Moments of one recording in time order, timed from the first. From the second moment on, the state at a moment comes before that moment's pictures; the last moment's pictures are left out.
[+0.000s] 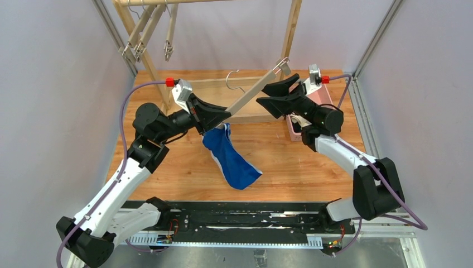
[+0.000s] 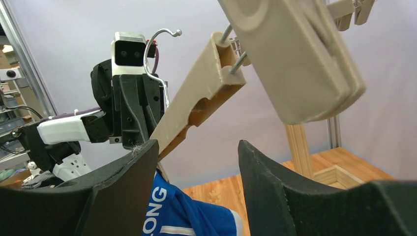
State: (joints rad) left arm -0.50 0.93 0.97 0.17 0.62 -0.39; right arm 0.37 1.40 0.86 1.42 -0.77 0.96
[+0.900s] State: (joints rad) left arm -0.51 0.96 0.86 0.45 0.57 -0.55; right arm 0.44 1.49 1.02 1.45 -0.74 1.02
